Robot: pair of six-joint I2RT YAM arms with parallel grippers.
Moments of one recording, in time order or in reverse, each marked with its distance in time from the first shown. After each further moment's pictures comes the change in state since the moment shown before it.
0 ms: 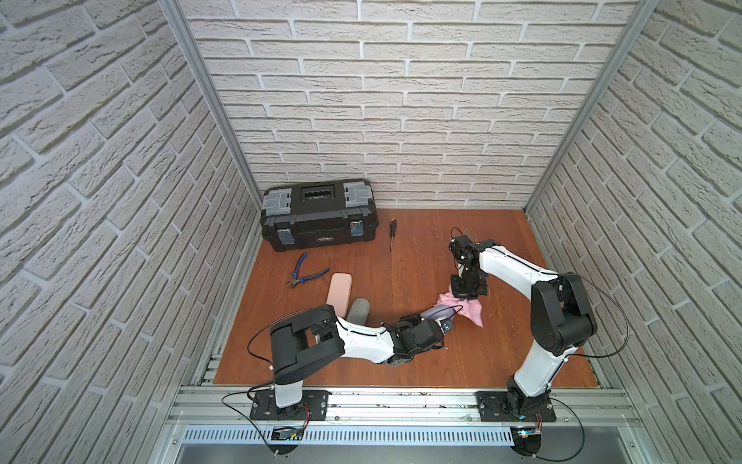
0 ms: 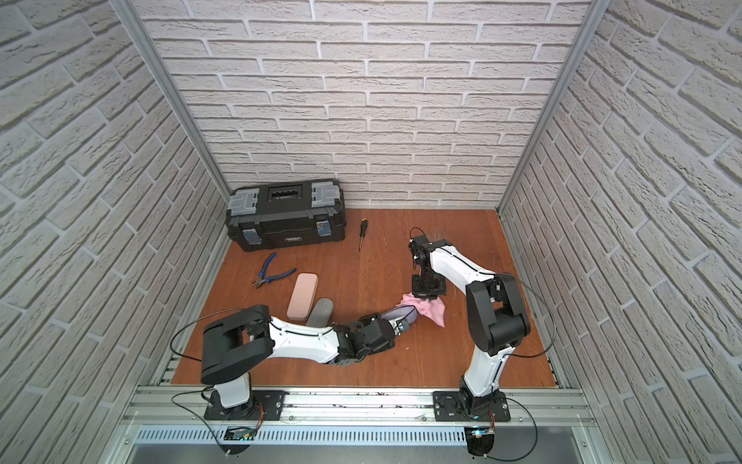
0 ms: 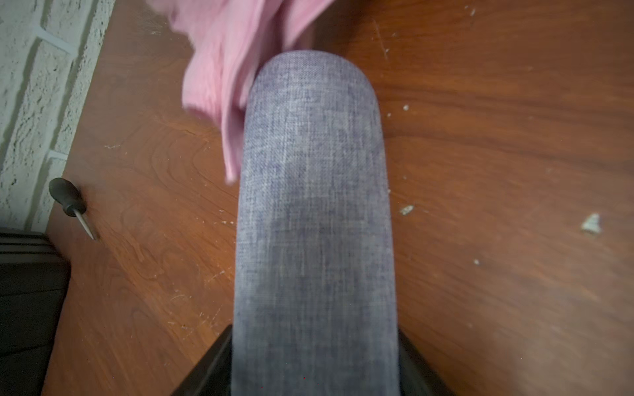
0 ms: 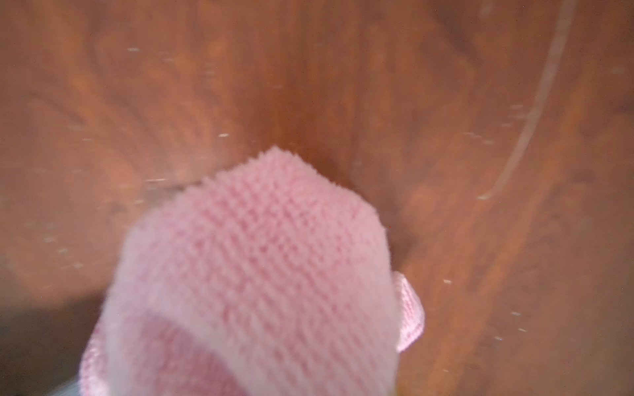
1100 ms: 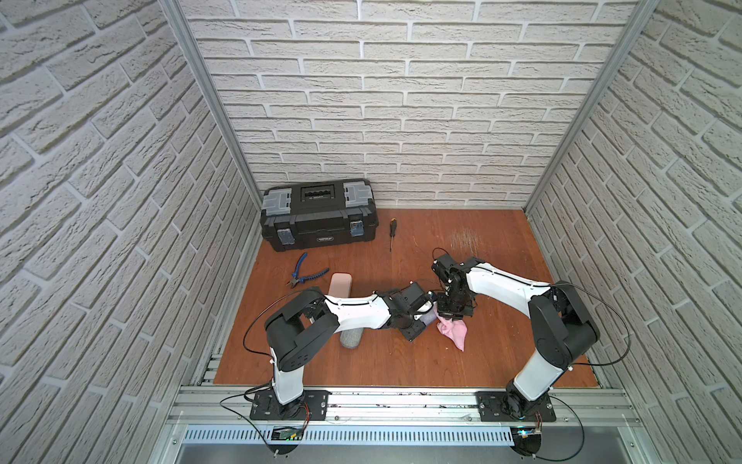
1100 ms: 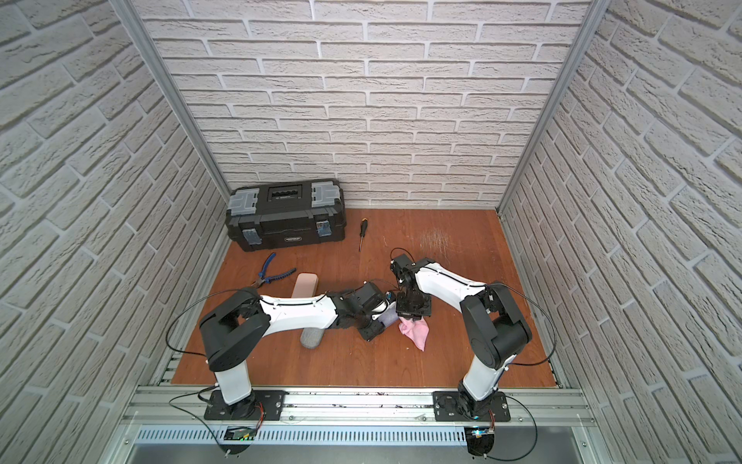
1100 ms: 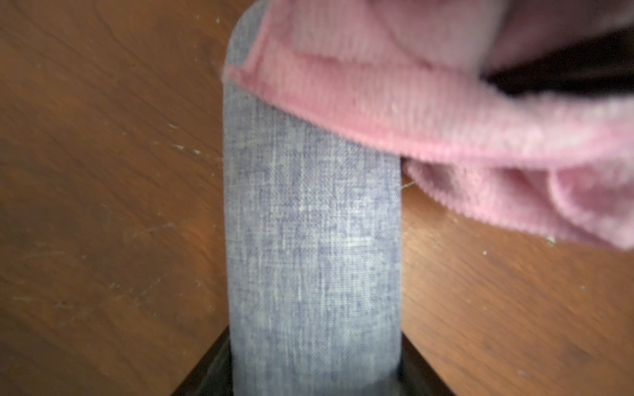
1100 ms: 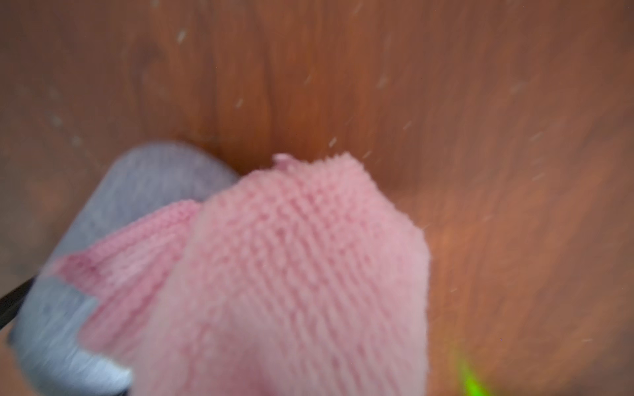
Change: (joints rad) left arm 0.238 0.014 0.158 -0.335 0.529 -0.267; right arm 0.210 -0.087 -0.195 0.125 -0.211 0.283
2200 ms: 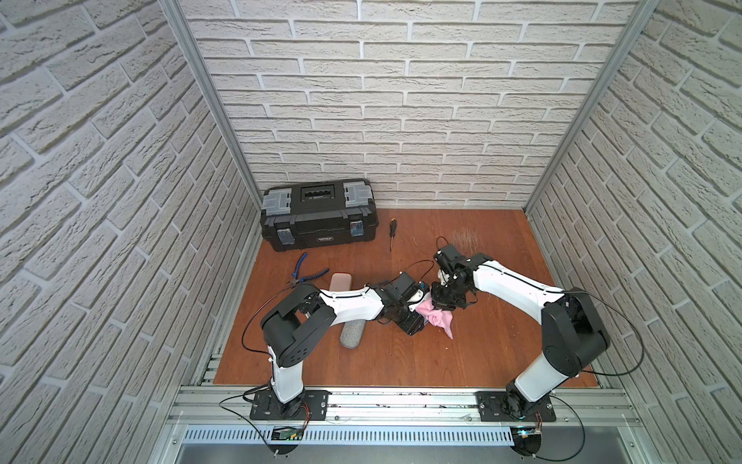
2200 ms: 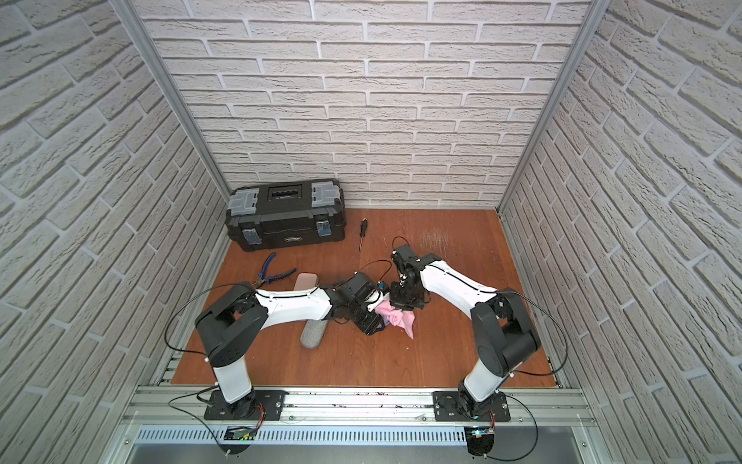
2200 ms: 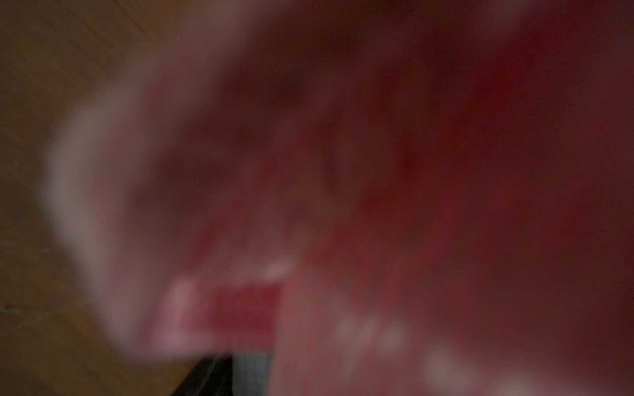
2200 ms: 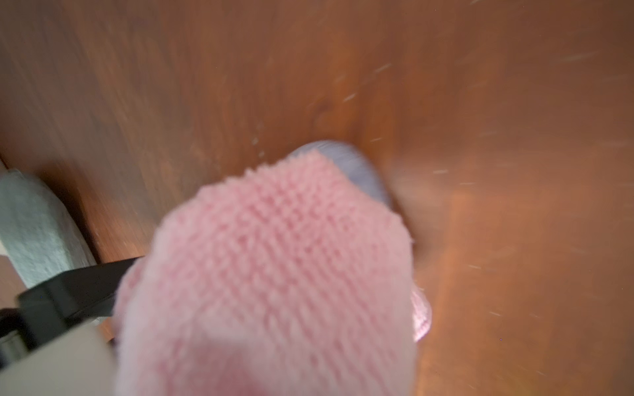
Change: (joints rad) left arm 0.085 -0.006 -0.011 0.031 0.197 -0.100; right arm -0.021 -0.028 0.043 0.101 -0.125 -0.010
